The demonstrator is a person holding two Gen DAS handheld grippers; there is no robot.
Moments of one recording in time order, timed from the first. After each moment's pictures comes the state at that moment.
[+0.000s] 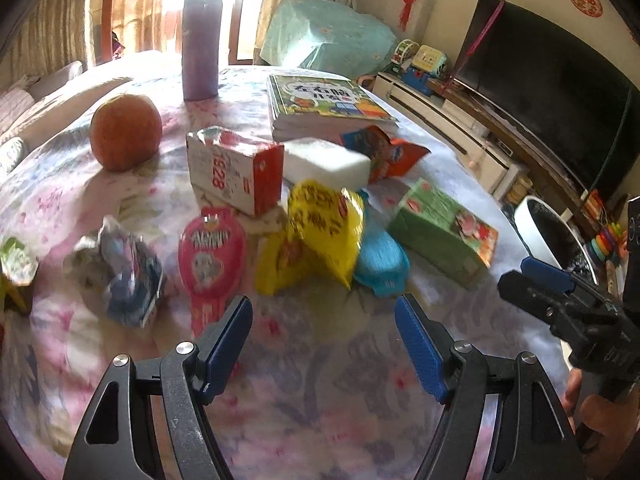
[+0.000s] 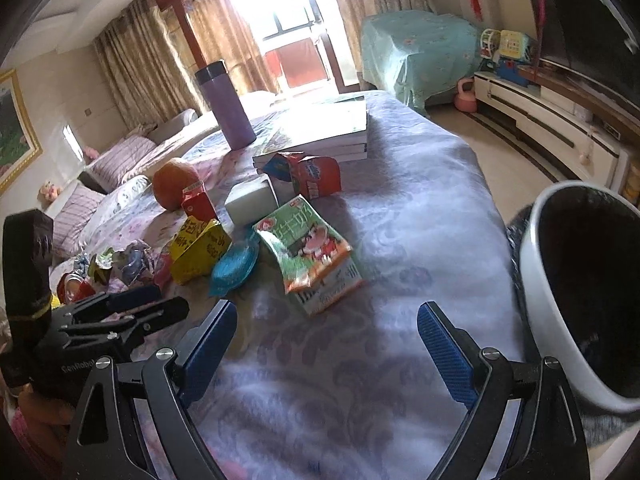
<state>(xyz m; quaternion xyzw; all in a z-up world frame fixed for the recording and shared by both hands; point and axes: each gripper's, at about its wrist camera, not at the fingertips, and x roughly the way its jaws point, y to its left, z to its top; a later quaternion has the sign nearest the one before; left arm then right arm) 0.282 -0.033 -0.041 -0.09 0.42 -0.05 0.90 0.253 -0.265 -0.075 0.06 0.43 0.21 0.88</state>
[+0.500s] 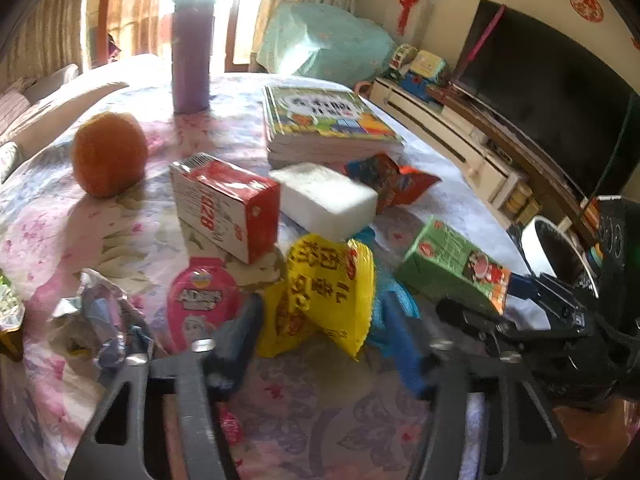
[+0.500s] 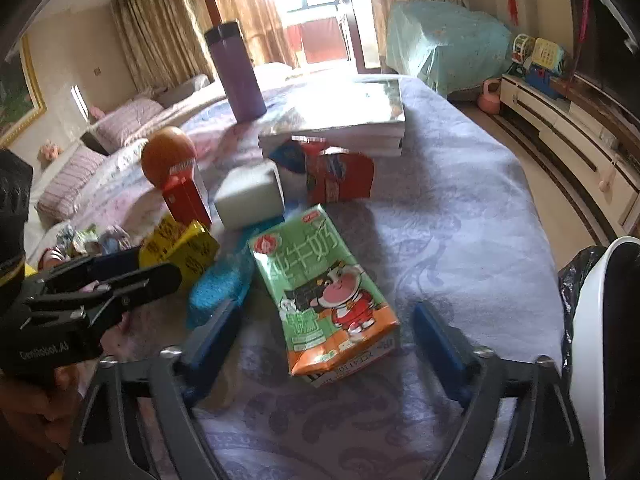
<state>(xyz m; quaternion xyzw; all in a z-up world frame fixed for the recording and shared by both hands) 0.319 -0.029 -0.048 -0.09 0.41 -0.07 0.90 0.292 -0.230 -0.095 -0.01 0.45 0.23 0.86</state>
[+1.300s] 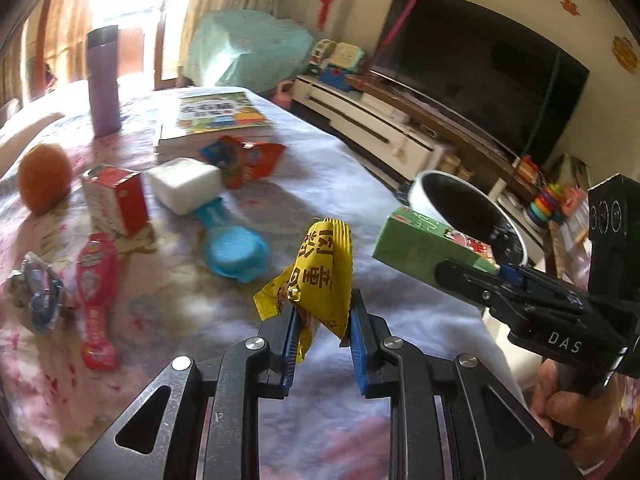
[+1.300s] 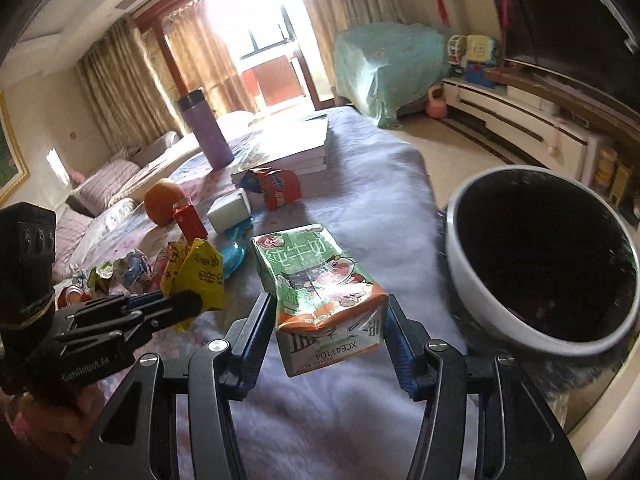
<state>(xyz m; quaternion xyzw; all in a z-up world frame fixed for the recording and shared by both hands) 0.259 -0.092 -0.030 -0.06 0.39 -0.19 0.90 0.212 -0.311 -0.054 0.09 0.41 0.16 0.90</state>
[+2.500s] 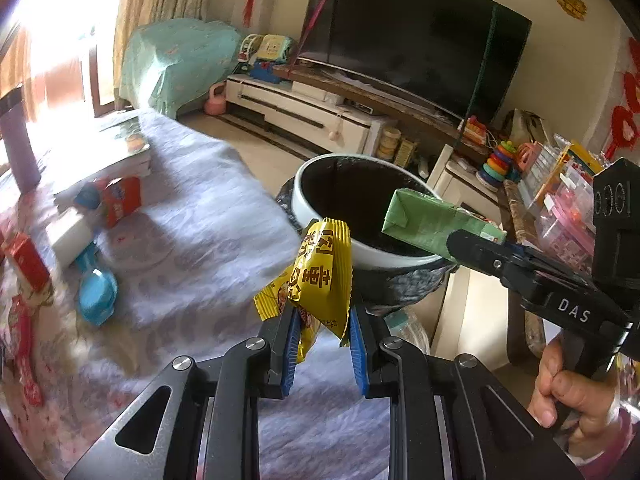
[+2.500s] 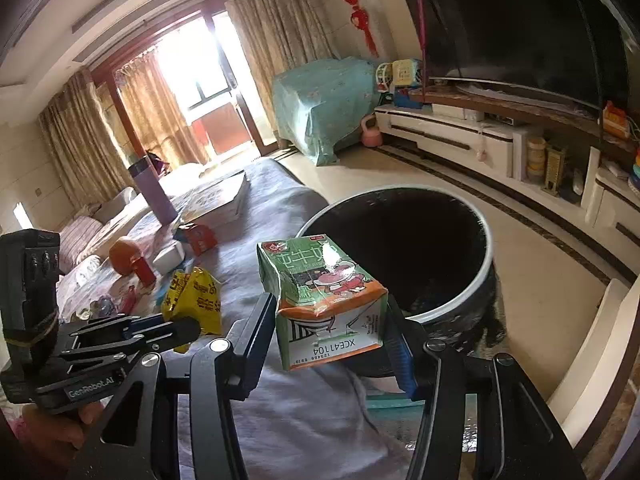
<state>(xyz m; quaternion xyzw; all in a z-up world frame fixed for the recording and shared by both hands) 0.271 -0.194 -0.016 0.00 0.39 -0.27 0.88 0.167 -0.414 -0.033 0.13 0.35 0.06 0.93</state>
